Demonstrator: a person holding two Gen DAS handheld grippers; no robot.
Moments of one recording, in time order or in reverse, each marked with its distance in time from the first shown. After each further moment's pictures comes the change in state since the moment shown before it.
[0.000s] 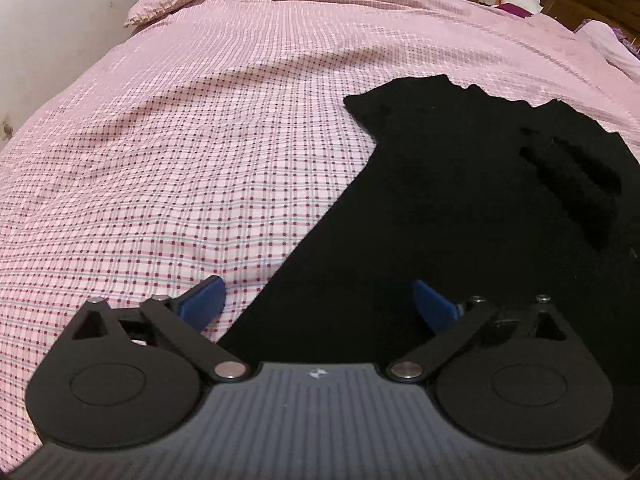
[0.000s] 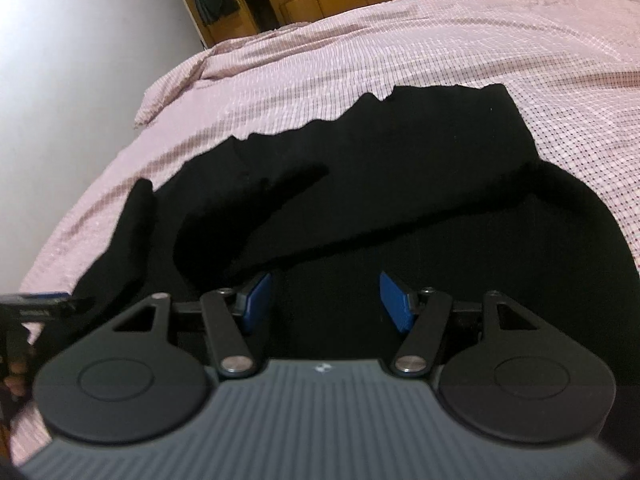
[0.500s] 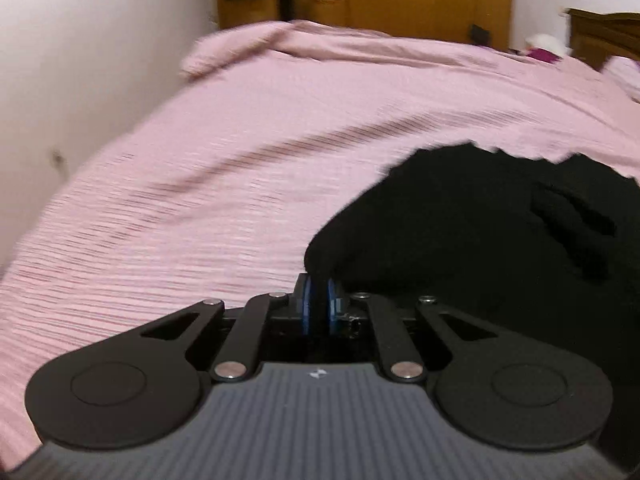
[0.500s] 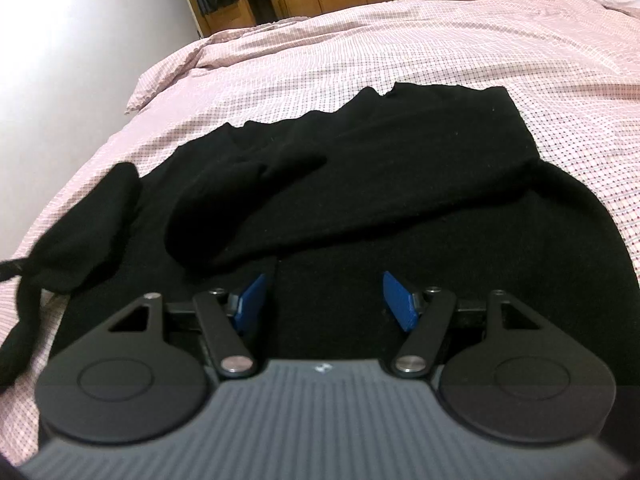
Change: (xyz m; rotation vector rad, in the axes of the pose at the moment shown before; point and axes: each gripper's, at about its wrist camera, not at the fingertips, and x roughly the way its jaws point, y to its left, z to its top) left arm -0.064 0.004 0.001 -0.036 -0.162 0.173; right arm 0.003 0.011 -0.004 -0.039 0.007 -0.044
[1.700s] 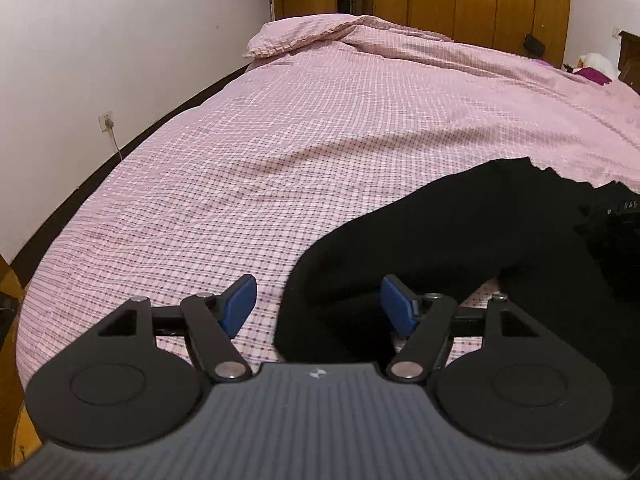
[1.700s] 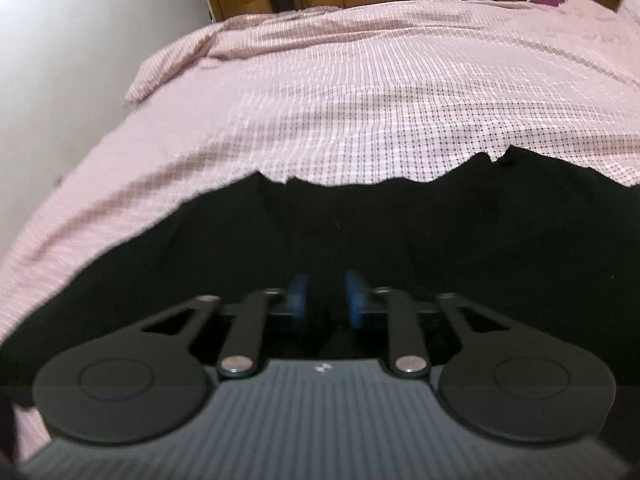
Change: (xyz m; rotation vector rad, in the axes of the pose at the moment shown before) left arm -0.036 0.038 0.000 -0.124 0.051 0.082; right arm 0.108 0.074 0.092 -0.045 0.033 0.014
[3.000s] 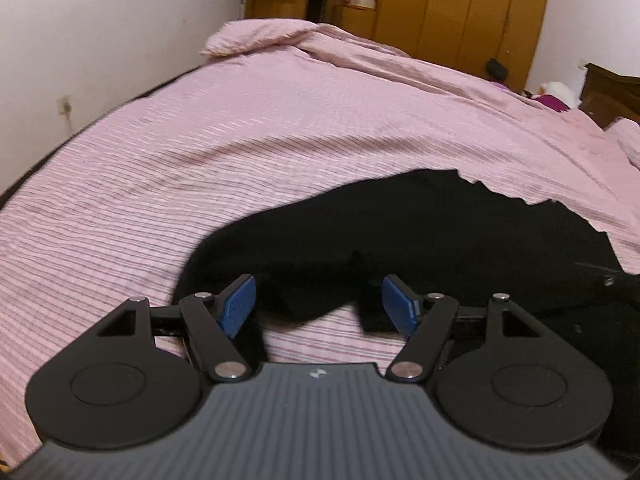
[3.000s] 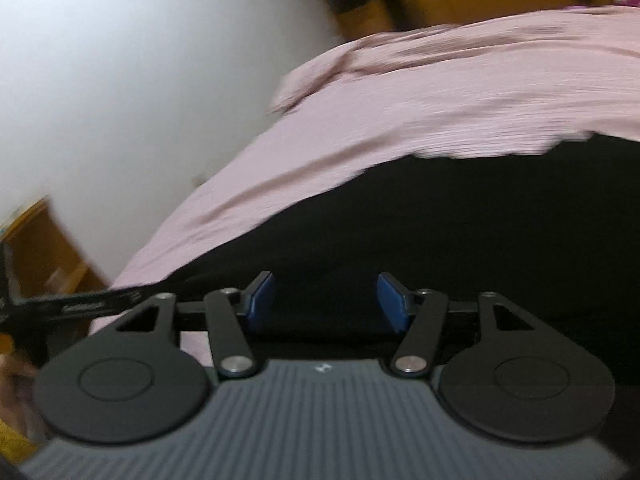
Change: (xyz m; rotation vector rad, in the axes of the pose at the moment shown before) left arm -0.012 -0.046 -0.011 -0.066 -0.020 -0.172; right arm -0.113 -0.002 -0.057 -0.036 -0.048 0.370
